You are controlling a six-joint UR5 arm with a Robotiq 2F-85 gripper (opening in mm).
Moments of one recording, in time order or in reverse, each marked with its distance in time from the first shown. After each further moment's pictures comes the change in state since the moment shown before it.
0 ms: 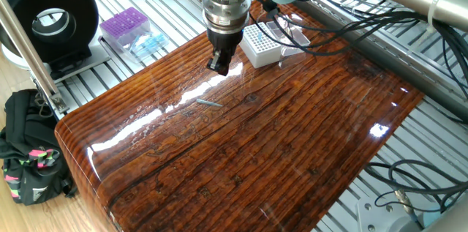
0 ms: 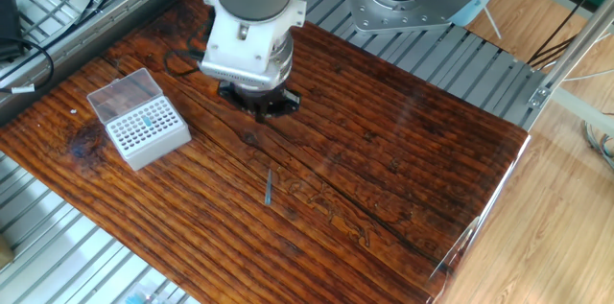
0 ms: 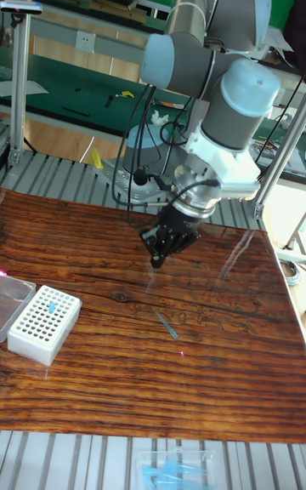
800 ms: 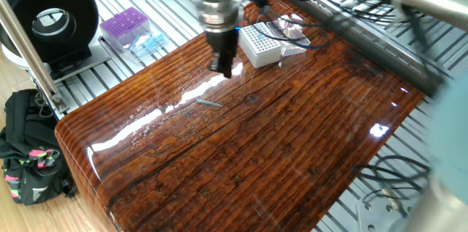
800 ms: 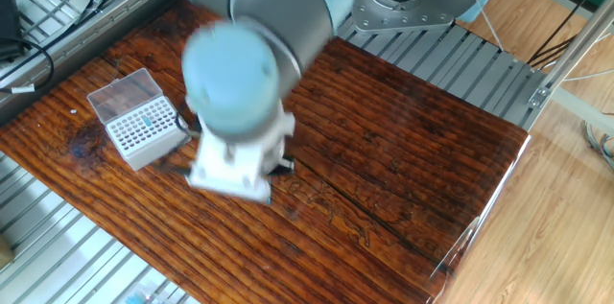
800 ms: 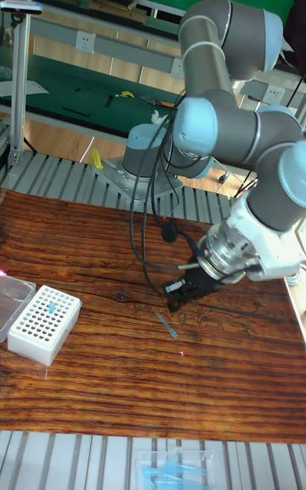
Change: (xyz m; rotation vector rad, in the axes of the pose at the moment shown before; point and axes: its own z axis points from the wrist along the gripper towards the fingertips) arm -0.072 0.015 0.035 0.052 0.159 -0.016
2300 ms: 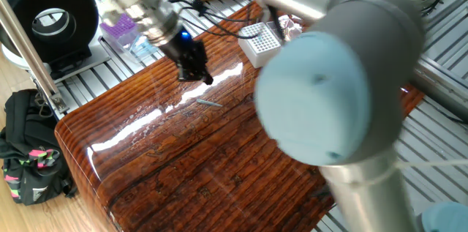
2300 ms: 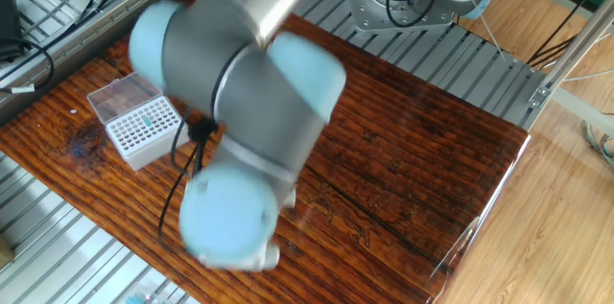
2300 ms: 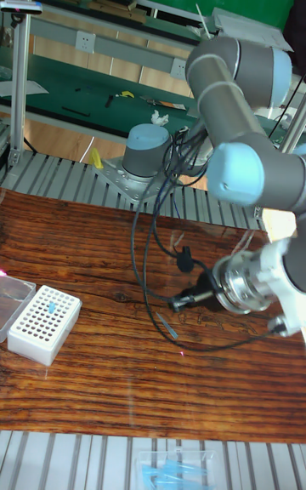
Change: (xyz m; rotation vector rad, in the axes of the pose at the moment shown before) arm -0.002 0.006 -0.004 0.006 0.325 -0.110
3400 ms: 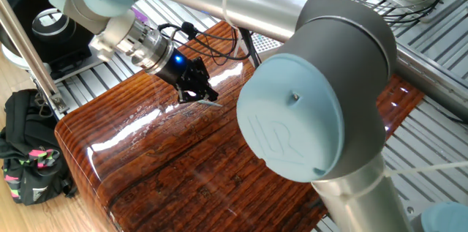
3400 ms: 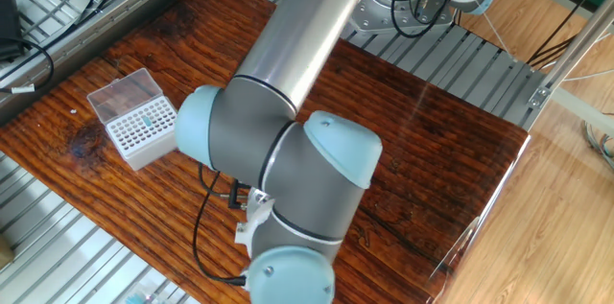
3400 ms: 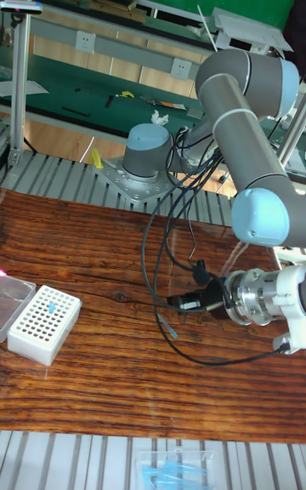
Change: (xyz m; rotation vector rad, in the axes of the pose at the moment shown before) arm 0.005 0.020 0.040 0.087 0.107 0.020
